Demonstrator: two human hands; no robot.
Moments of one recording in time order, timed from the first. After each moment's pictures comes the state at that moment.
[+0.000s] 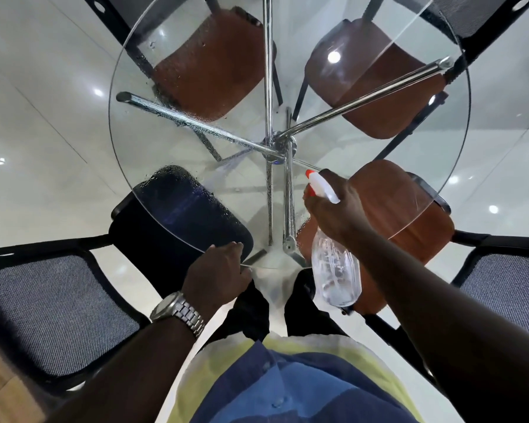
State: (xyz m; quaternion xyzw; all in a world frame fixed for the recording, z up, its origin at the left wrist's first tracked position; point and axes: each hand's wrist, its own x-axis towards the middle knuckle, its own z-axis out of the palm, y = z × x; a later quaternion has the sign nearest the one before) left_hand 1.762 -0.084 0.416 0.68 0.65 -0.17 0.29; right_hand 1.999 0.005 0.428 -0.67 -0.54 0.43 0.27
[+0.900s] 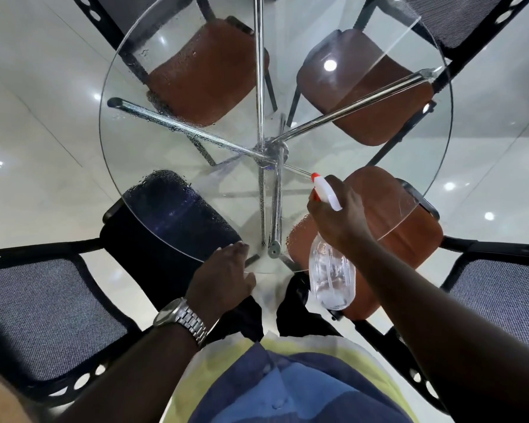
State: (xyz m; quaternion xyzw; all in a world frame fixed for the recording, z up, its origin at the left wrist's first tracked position) left_hand 1.797 -0.088 0.406 0.70 0.63 -0.11 0.31; right_hand 2.034 -0.001 0.427 -0.67 -0.55 0.39 0.30
